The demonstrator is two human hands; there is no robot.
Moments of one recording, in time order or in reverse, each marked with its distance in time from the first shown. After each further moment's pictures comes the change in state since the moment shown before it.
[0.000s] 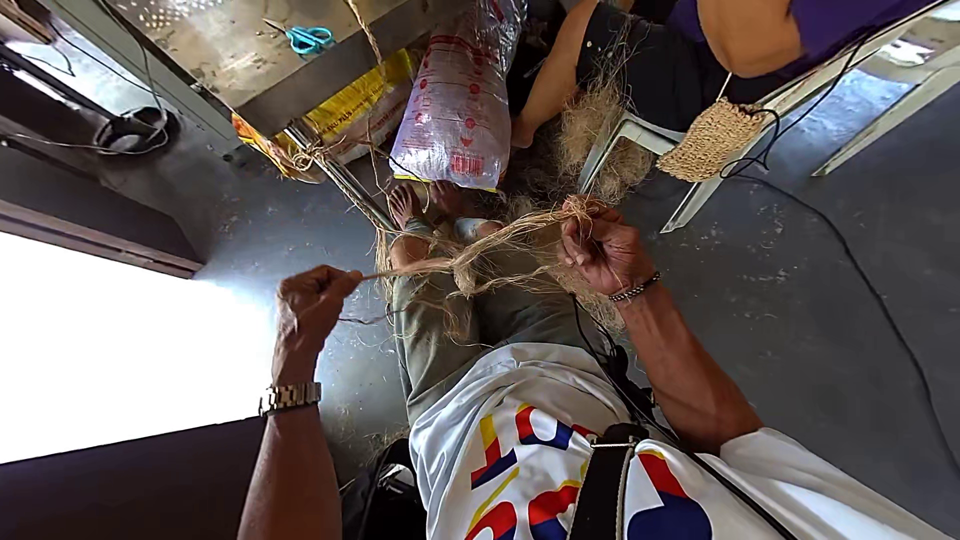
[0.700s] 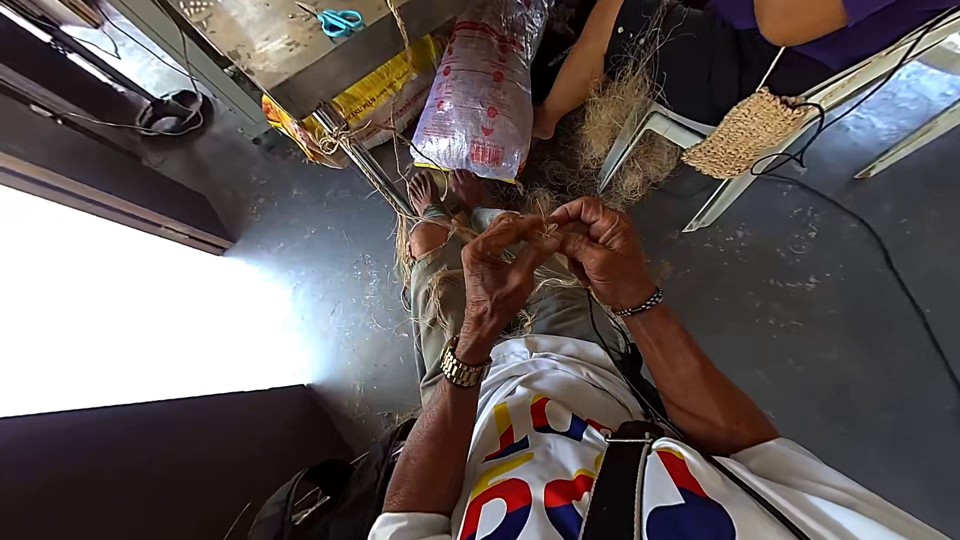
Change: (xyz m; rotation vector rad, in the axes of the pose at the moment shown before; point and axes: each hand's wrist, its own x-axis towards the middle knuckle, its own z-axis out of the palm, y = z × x) left_hand -0.050 0.160 0.140 -0.605 -0.023 0.567; right_hand -0.006 0.014 0.041 -0.664 0.021 -0.117
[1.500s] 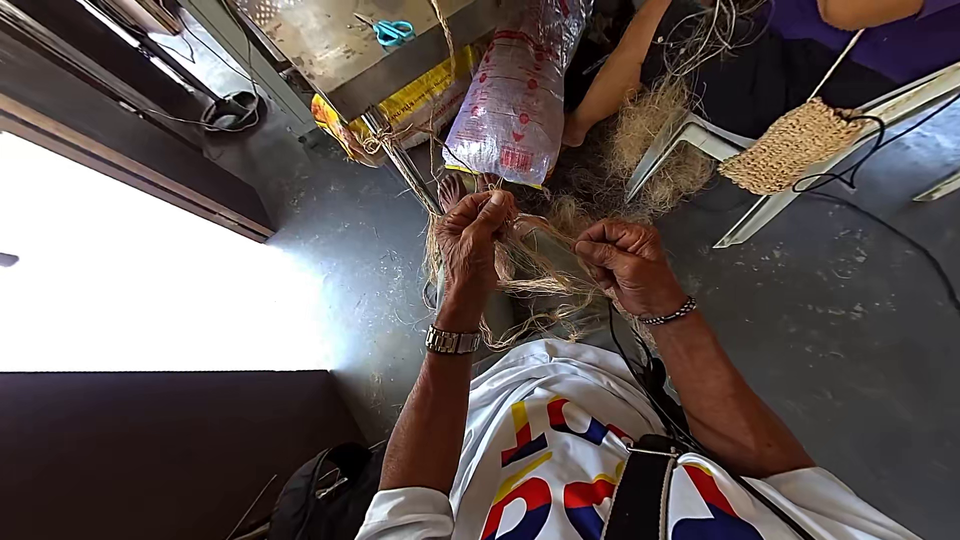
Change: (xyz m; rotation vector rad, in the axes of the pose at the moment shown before) left_hand 0.026 0.003 -0.044 -0.358 0.286 -0.329; right_hand 0.003 0.005 -0.002 0.074 -0.043 0.125
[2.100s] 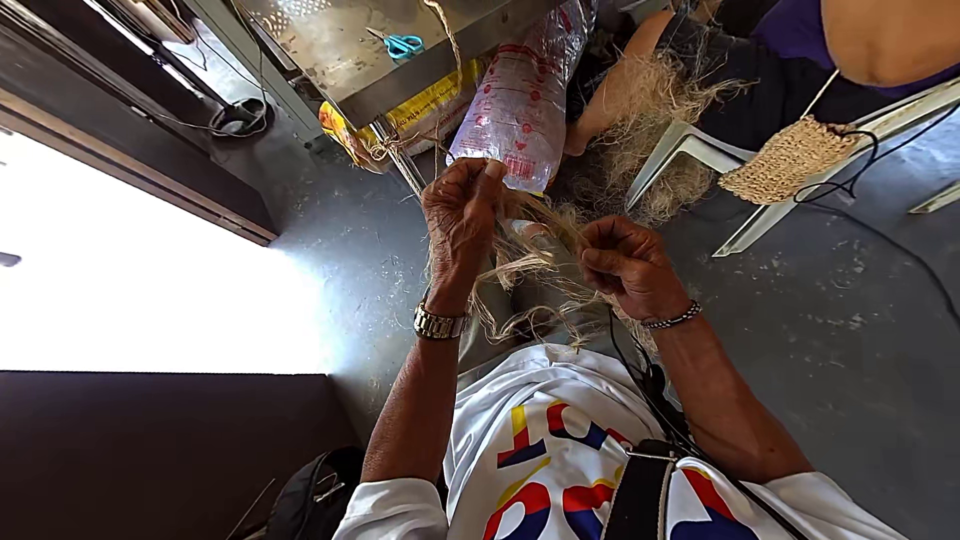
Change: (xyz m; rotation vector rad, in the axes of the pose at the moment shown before) left_hand 0.038 0.023 0.000 0.204 -0.073 0.287; right_hand 0.001 -0.005 -0.003 0.146 -0.057 0.000
